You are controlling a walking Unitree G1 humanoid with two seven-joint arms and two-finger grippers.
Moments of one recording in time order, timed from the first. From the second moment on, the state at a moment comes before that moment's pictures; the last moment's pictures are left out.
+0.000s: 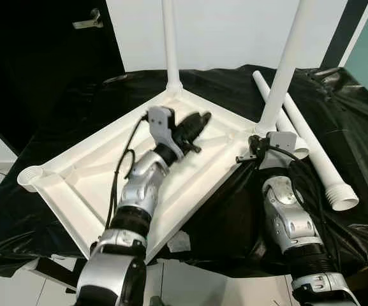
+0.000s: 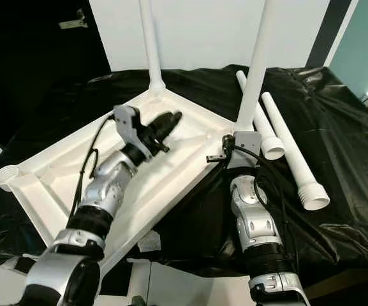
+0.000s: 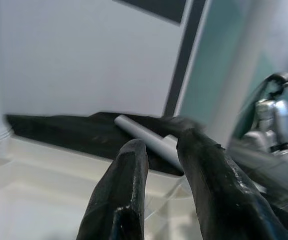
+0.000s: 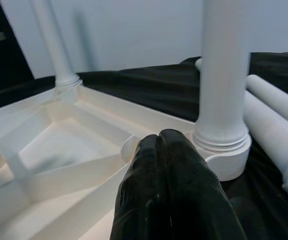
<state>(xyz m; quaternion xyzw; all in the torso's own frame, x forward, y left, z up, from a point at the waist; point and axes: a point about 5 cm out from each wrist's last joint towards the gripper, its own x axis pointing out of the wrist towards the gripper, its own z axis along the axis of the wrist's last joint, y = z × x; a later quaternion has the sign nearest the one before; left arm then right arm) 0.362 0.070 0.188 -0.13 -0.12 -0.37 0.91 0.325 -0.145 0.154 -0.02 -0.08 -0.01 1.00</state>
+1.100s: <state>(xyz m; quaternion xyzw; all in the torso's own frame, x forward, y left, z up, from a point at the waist) 0.370 0.095 0.161 -0.07 -0.06 -0.32 0.94 0.317 -0.147 0.154 -0.02 -0.08 -0.02 1.00</state>
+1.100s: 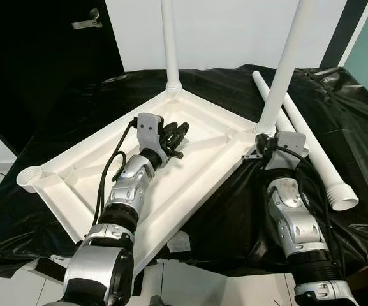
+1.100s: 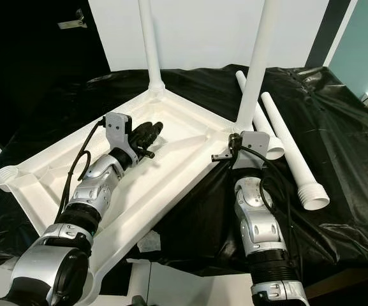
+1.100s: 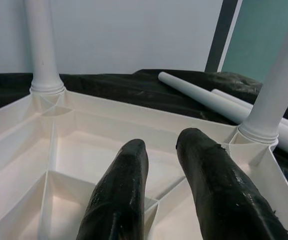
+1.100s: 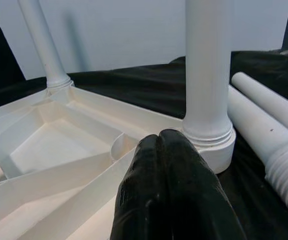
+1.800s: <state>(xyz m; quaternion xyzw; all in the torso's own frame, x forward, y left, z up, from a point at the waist) 0.369 0.096 0.149 -0.07 -0.04 -0.31 0.95 0.317 -0.141 0.151 -0.02 -0.06 0.00 1.00</state>
